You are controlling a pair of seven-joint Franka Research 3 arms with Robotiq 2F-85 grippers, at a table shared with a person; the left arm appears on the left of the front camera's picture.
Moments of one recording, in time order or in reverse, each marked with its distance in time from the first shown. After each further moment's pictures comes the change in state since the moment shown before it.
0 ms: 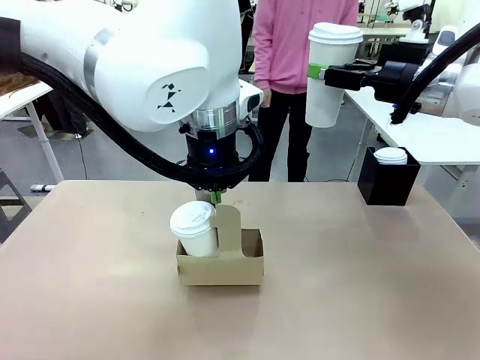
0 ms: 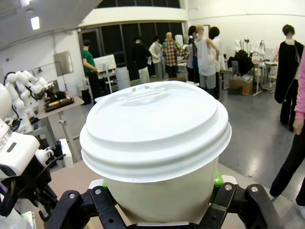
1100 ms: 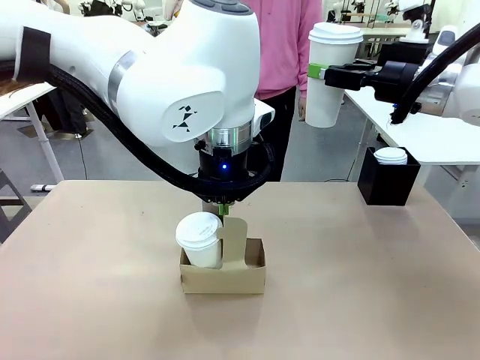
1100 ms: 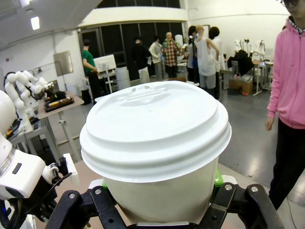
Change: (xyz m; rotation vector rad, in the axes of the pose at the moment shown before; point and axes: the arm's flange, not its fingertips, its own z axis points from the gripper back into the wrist) left arm -0.009 -0.017 -0.021 0.025 0.012 0.001; right arm 0.000 0.000 0.000 0.000 0.000 0.000
